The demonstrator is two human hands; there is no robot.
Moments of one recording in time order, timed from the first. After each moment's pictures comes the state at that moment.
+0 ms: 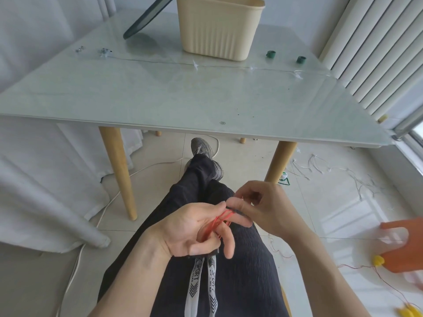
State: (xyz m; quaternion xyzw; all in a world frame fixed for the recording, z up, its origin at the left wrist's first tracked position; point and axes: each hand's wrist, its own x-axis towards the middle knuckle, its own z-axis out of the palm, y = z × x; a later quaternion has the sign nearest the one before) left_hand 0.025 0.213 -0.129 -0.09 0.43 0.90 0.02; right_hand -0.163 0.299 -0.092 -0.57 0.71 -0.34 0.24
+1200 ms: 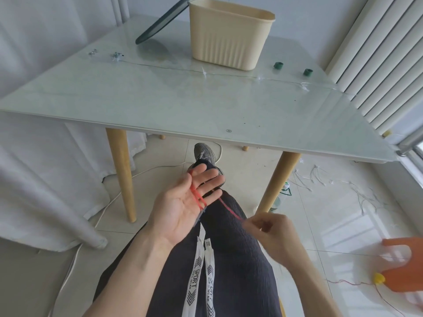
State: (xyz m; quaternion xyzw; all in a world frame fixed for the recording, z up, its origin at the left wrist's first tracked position) left_hand 0.019 0.203 -0.108 -0.20 0.24 0.87 -0.38; right_hand -0.171 0.325 -0.129 -0.46 0.78 -0.33 0.29
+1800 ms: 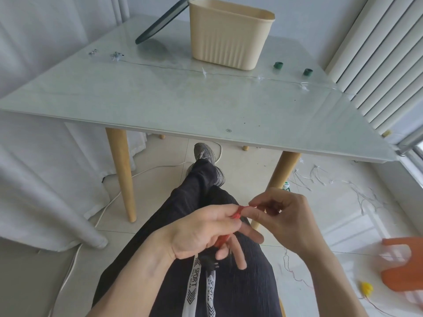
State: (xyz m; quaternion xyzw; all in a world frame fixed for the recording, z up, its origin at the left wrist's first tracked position) left_hand 0.014 0.227 -0.107 -0.10 0.56 0.82 -0.06; right_hand -0.167 0.318 -0.069 -0.54 0.69 -0.42 0.23
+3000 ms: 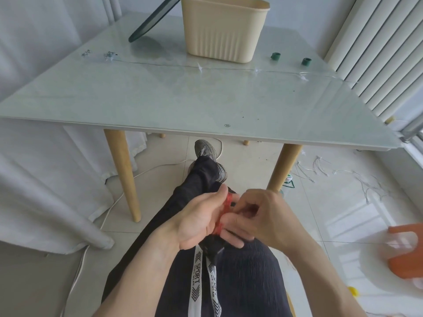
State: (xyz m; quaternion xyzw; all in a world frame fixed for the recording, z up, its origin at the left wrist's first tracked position) left_hand 0.011 0.217 -0.109 -0.18 0.46 0.86 -0.10; right_hand -0.146 0.303 -0.084 -0.62 0.69 -0.31 0.21
